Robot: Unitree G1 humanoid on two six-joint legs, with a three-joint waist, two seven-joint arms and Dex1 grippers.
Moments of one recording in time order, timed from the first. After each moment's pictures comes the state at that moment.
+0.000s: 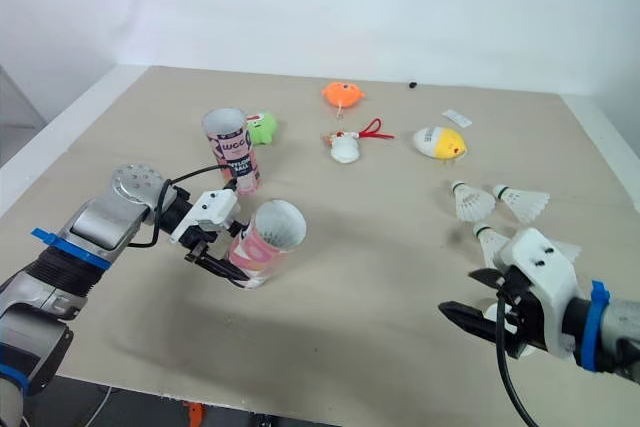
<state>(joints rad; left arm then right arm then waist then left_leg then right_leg) -0.76 0.68 -0.42 0.23 -0.18 0.26 -1.60 0.36 -0.89 -0.72 -0.78 0.53 1.08 0.98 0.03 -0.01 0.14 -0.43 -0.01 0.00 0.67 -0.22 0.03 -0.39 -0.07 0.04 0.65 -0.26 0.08</state>
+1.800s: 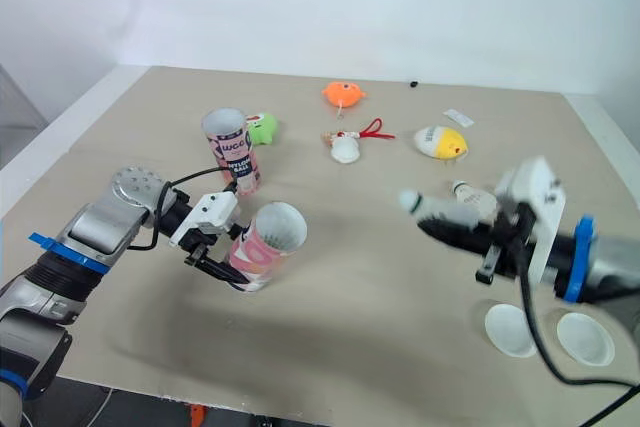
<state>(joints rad) -0.72 0.68 -0.40 0.16 -0.17 0.31 -1.60 -0.19 -1.08 -0.55 -0.65 0.91 0.90 0.91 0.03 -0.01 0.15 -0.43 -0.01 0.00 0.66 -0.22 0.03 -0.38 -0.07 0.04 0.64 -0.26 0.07</state>
